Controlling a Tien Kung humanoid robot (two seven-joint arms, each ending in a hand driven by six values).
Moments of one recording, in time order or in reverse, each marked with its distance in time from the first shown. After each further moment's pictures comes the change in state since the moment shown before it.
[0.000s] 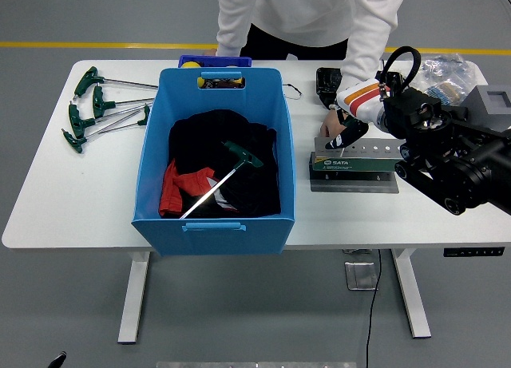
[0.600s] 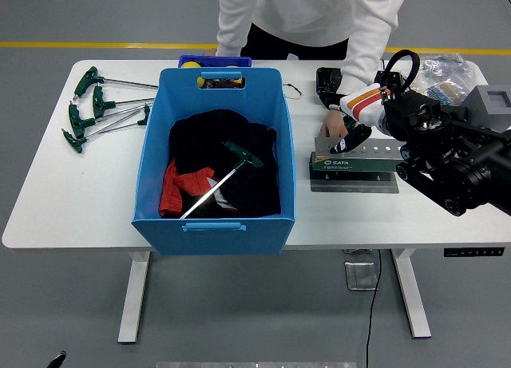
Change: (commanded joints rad) left arm -0.002 0.000 0.005 0.001 -0.008 0.002 -0.002; right arm 0.003 0.003 -0.009 -0.015 -0.009 0.025 -0.004
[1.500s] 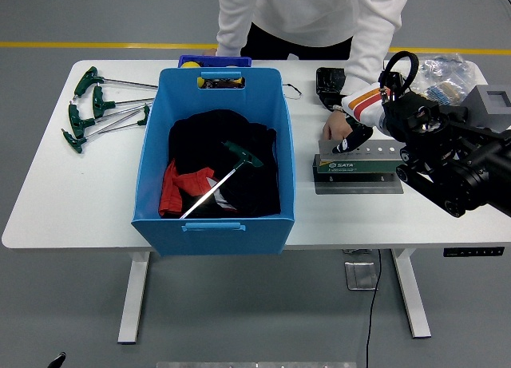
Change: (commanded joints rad) left arm 0.005 0.000 -0.009 0.000 0.016 0.002 0.005; right arm -0.004 0.005 -0.025 -0.011 0.004 -0.041 -0.020
